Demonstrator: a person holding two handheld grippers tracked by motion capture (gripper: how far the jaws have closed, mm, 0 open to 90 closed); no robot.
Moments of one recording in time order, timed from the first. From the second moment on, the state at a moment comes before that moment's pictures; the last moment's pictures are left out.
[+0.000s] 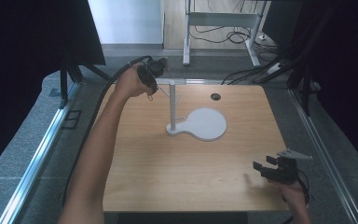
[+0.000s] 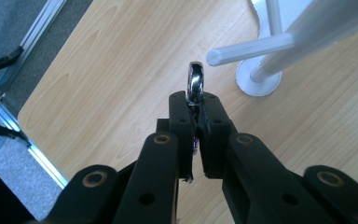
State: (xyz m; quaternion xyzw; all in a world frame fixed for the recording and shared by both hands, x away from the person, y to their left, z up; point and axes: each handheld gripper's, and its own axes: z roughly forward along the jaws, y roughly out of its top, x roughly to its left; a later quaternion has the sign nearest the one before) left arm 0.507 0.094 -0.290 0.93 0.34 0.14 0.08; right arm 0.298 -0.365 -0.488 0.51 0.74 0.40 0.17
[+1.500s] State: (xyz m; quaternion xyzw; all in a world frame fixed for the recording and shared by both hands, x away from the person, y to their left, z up) left arm 0.490 0.065 -0.293 0.93 0.32 0.19 0.06; right arm 0.299 -0.365 -0.490 0.51 0.75 0.39 0.17
